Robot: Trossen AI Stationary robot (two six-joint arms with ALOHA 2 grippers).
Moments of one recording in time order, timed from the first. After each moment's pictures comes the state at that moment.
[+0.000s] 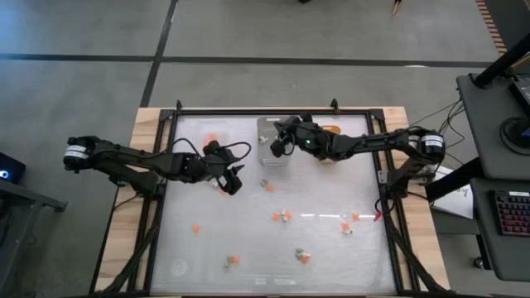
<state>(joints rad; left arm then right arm) -0.06 1.22 0.74 -0.20 -0.49 -0.36 -0.24 1.64 0.98 0.35 0.46 0.10</state>
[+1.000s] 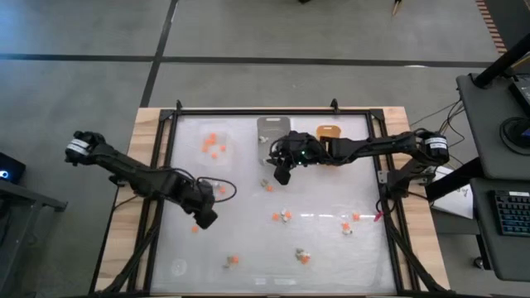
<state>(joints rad) -0.36 1.22 0.74 -0.83 0.05 -1.21 -0.12 1.59 1.09 -0.04 0.07 0.22</state>
